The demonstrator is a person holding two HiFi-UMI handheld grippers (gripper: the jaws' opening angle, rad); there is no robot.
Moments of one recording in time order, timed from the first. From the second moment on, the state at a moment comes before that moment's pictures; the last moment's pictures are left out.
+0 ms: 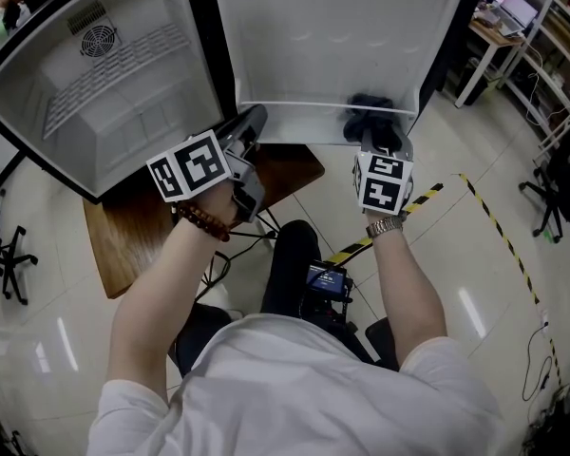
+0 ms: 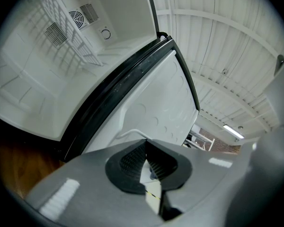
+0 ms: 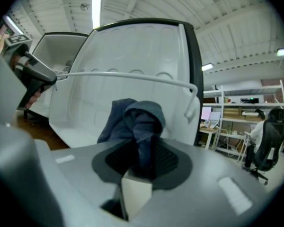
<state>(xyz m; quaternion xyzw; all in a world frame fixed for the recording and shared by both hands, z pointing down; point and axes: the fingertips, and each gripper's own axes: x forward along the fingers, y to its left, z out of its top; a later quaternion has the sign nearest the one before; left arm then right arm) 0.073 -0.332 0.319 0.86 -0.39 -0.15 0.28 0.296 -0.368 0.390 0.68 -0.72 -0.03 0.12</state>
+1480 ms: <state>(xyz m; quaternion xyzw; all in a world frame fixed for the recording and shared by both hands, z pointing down) 0.076 -0.331 0.323 0.86 -0.38 -0.15 0.29 0.309 -0.325 0.382 0.68 -0.73 -0.01 0.07</state>
